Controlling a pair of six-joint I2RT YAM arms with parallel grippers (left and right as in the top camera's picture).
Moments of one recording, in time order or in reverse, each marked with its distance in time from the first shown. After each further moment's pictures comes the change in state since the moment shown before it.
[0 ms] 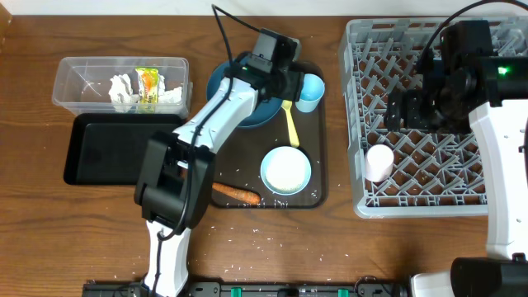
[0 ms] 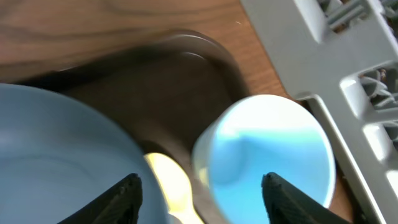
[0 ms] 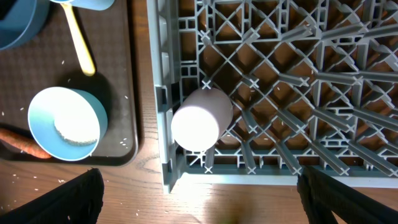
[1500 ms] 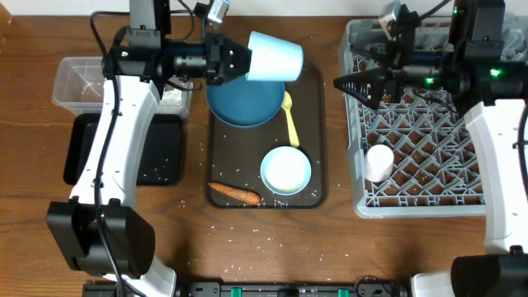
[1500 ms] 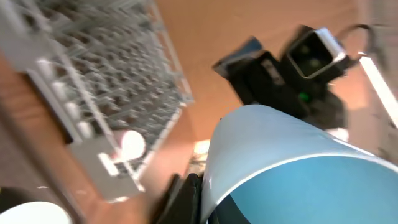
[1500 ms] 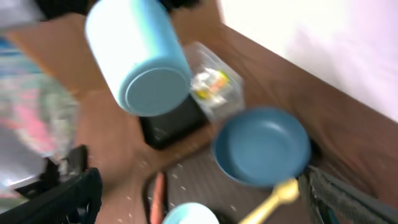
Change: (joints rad) left arm 0.370 -0.369 0.004 -0.257 1.184 -0.258; right arm -0.006 0.000 -0.087 0.626 -1.070 -0.497
